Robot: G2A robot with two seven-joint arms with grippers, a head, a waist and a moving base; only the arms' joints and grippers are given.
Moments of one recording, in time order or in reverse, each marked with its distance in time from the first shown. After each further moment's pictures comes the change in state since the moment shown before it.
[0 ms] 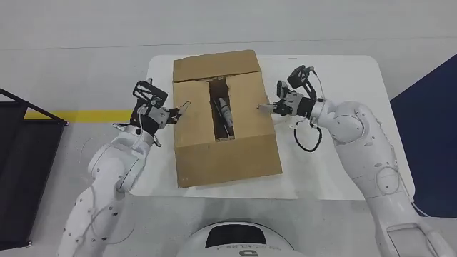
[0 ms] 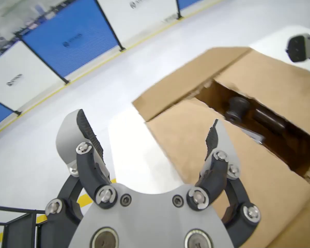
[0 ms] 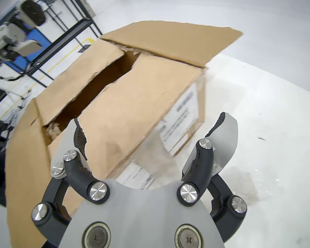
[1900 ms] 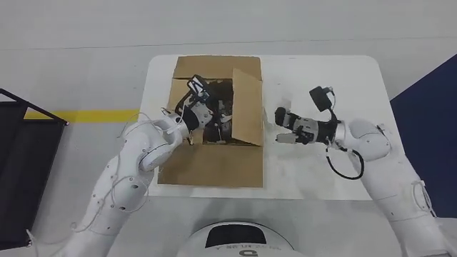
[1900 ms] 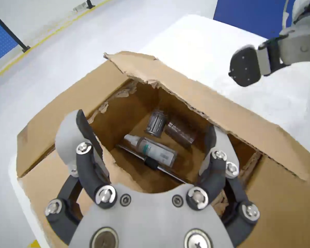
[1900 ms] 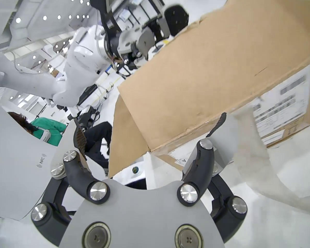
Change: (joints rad) left arm -0.241 -0.043 0.215 0.137 -0.291 -0.207 -0.099; right arm -0.212 0.160 0.081 -0.150 0.658 -0.198 0.247
